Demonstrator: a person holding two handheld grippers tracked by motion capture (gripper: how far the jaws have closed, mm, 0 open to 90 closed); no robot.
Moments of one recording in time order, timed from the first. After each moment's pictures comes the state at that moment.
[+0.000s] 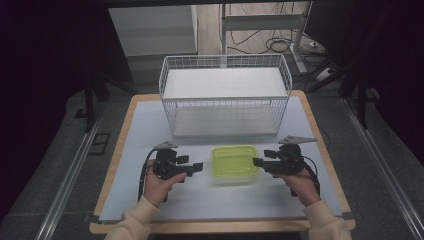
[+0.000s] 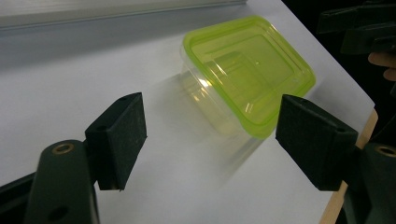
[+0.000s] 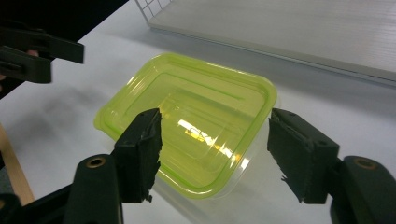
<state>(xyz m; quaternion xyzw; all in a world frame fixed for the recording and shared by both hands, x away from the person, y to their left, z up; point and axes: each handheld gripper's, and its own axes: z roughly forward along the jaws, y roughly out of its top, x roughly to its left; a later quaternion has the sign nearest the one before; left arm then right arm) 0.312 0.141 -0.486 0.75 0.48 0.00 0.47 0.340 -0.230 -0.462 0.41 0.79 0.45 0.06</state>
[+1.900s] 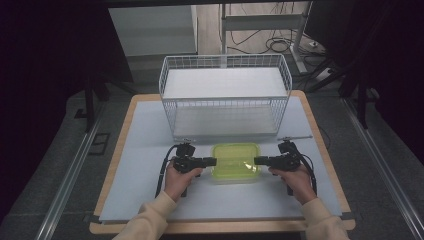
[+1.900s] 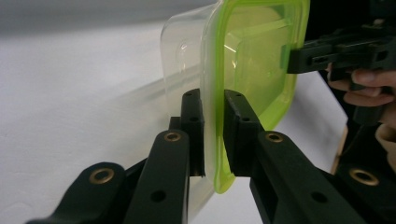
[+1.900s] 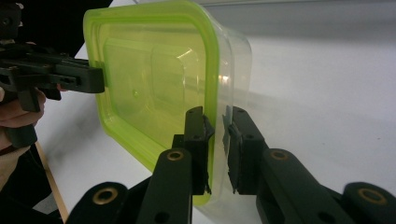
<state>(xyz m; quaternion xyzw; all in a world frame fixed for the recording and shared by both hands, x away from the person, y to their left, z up) 0.340 0.103 -0.506 0.73 0.49 -0.08 0.48 0.368 -0.236 -0.493 0.48 0.76 0.44 -0.06</state>
